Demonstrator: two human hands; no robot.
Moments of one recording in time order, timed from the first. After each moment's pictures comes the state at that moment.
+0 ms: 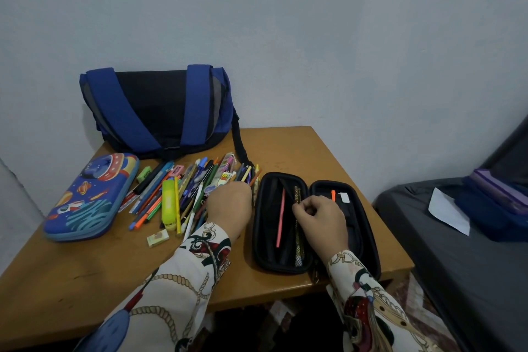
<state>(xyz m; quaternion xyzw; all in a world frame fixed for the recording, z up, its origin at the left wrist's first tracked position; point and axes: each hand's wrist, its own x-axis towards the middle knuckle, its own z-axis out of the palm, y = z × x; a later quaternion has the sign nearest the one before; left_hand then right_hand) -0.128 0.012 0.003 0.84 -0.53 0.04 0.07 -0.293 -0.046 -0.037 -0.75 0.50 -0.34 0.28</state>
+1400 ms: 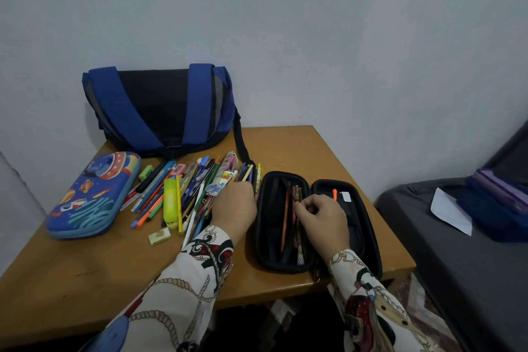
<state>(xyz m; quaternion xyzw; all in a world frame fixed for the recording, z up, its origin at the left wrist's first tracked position) -0.129 0.011 -0.003 0.84 -0.51 -0.04 0.18 -0.292 -0.046 -0.039 -0.75 0.50 -0.35 0.27</state>
